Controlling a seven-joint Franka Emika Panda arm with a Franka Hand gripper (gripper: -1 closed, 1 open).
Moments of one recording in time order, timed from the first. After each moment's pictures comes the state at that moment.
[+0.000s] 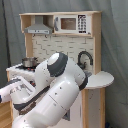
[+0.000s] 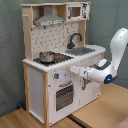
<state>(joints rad) -0.62 0.79 1.64 -2.50 -2.40 1.42 0.20</state>
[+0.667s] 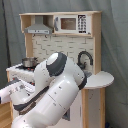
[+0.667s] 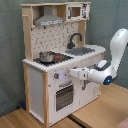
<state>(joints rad) -0.60 0.78 1.62 -2.49 -2.41 1.39 -0.04</state>
